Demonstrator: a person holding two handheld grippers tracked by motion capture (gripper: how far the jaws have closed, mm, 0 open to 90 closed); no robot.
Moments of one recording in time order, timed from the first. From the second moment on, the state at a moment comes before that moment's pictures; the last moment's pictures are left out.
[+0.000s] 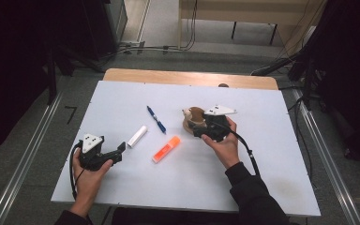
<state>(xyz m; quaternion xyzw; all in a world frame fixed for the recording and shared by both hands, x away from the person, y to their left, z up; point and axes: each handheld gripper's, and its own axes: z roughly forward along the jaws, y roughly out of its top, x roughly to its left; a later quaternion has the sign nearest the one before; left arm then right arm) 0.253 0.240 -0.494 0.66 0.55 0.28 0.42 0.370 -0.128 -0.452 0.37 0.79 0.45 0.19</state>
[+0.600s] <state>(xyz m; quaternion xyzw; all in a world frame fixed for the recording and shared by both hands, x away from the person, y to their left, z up) 0.267 0.231 -0.494 0.68 0.52 0.31 0.41 0.346 -0.164 -0.445 0.38 0.78 0.45 0.20</state>
